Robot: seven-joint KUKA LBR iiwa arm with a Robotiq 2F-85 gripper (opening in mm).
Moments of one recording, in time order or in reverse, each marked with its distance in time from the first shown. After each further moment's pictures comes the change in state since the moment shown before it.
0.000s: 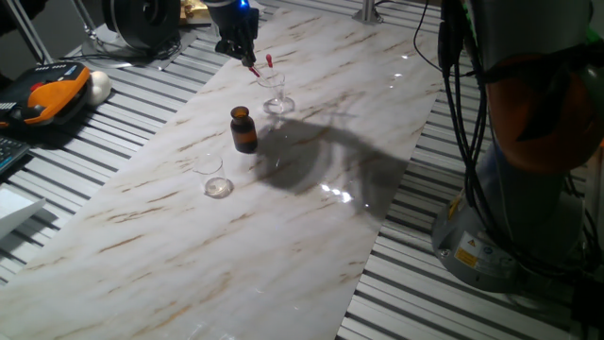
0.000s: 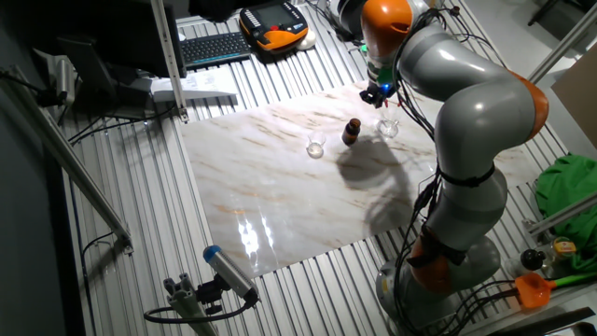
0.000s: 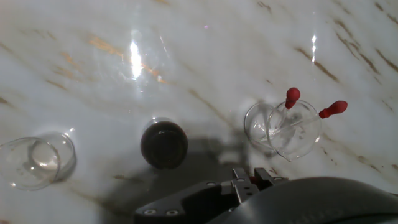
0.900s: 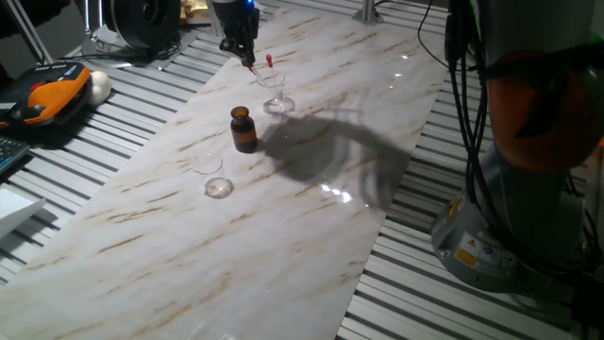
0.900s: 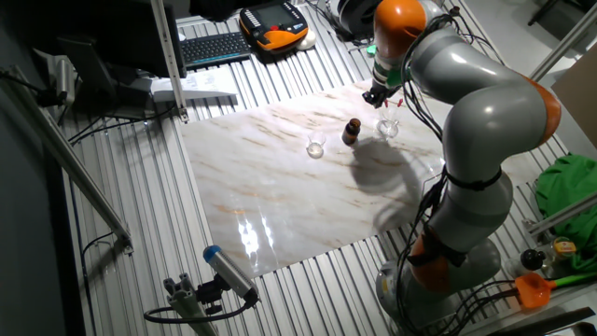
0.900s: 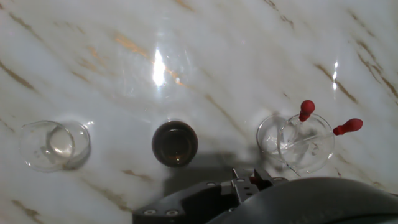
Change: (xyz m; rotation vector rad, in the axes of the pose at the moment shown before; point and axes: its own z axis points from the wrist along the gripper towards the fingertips) arm 0.000 0.000 0.000 -0.086 -0.065 -0.093
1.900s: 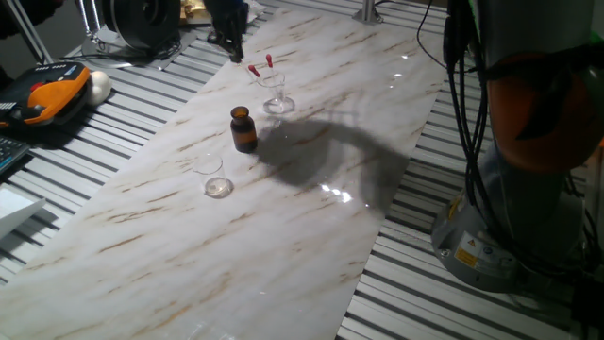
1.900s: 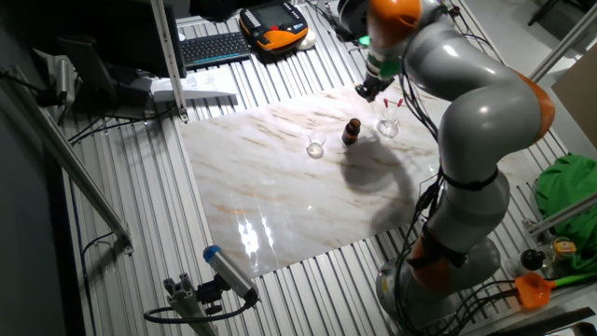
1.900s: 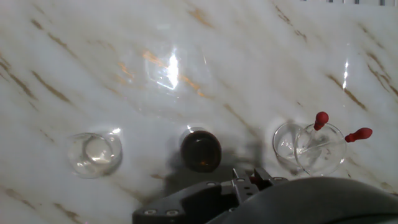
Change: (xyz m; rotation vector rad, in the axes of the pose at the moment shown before) arm -0.019 0.038 -0.046 0.003 0.021 0.033
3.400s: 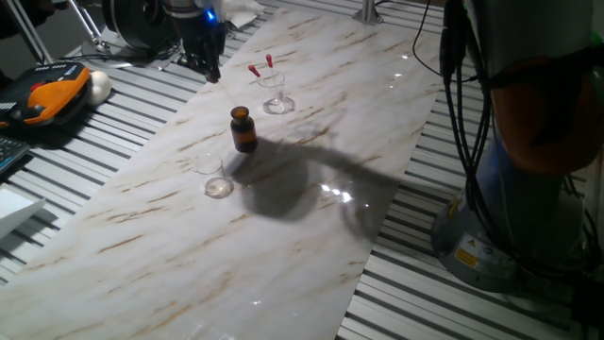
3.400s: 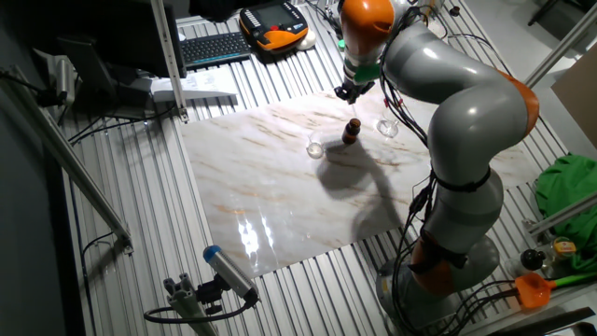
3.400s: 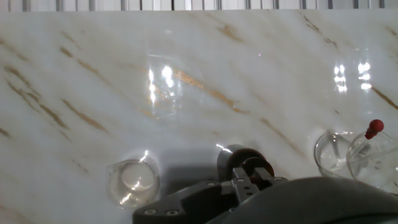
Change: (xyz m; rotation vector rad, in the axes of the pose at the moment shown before) arm -0.013 0.049 0.035 -0.009 -0.067 0.056
